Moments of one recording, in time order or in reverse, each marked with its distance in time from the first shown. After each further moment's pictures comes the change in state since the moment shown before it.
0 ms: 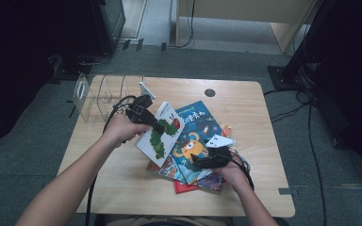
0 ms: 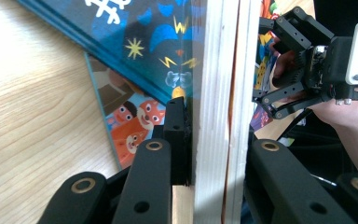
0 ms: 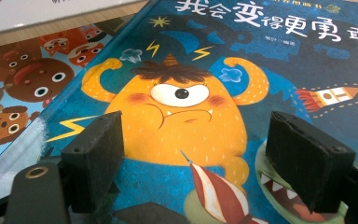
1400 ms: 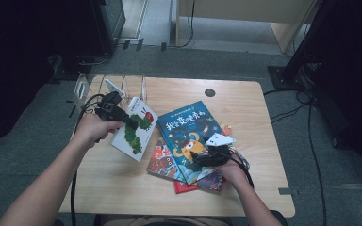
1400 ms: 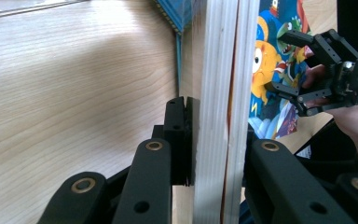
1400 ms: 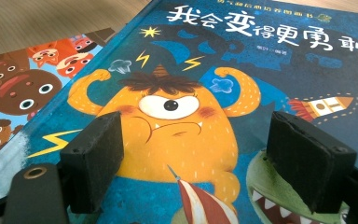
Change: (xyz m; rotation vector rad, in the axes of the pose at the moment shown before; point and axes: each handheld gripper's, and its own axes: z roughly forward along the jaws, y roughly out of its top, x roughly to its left) left arm 0.054 -0.036 -0.054 -0.099 0.057 -0.137; right arm -0.005 0.000 0.006 -0.038 -0.009 0.013
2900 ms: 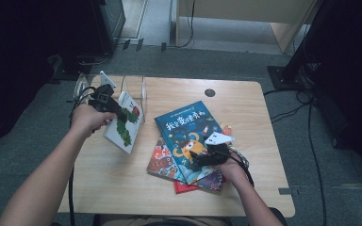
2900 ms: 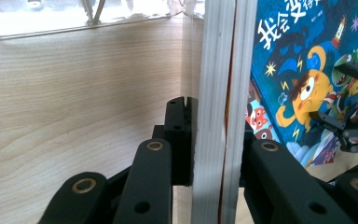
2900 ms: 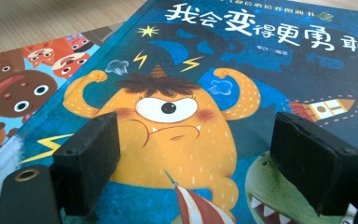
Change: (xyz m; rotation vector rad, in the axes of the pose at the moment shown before) left arm 0.017 0.024 -0.016 0.012 0.168 -0.139; right arm -0.001 0.003 0.003 0.017 -0.002 -0.005
